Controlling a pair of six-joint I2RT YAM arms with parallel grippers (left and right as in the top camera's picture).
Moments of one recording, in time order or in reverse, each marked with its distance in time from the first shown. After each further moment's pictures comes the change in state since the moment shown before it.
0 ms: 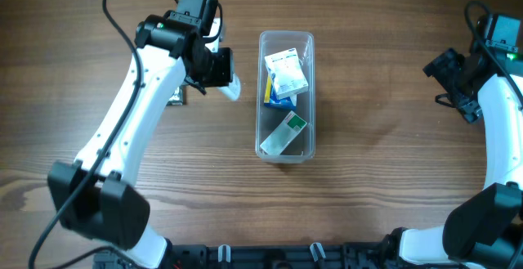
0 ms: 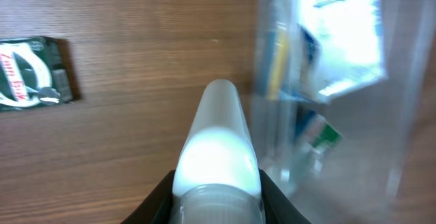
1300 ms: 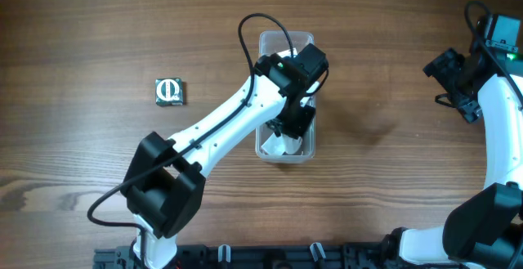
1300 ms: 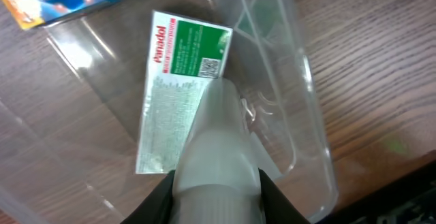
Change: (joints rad) left arm -0.449 0.199 0.008 0.002 0.002 0.023; right arm 0.000 0.000 0.000 0.000 0.000 0.000
